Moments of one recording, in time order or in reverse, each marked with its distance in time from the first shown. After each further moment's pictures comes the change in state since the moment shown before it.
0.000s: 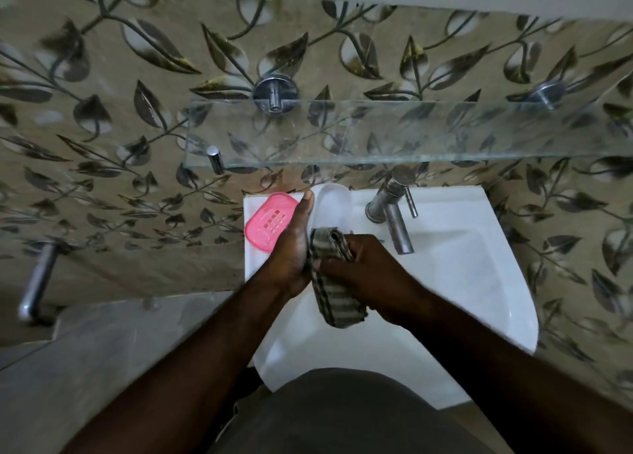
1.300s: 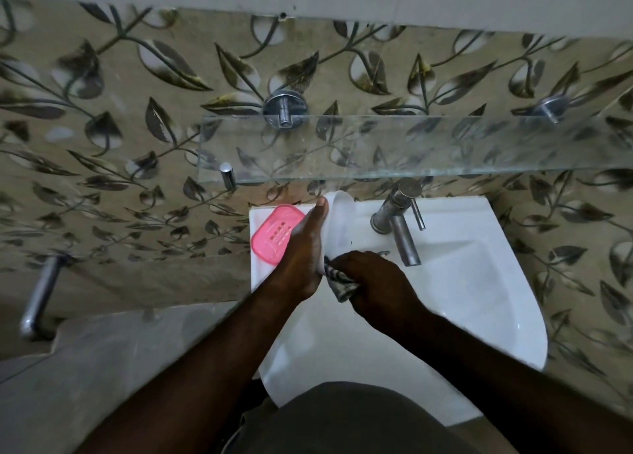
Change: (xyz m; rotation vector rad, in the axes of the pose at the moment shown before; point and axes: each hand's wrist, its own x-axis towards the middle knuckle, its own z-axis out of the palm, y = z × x) left_hand 0.011 0.010 0.005 0.073 0.106 -0.008; right_hand 0.013 0.037 -0.003 -0.860 0.149 -0.411
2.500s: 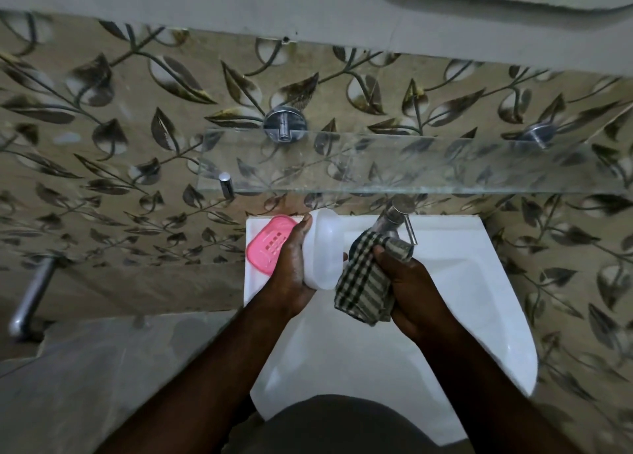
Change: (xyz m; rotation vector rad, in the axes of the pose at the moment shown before) left_hand 0.006 -0.013 -0.011 -0.186 -0.078 -0.051; right_hand 0.002 0.021 -0.025 1.557 0.217 0.668
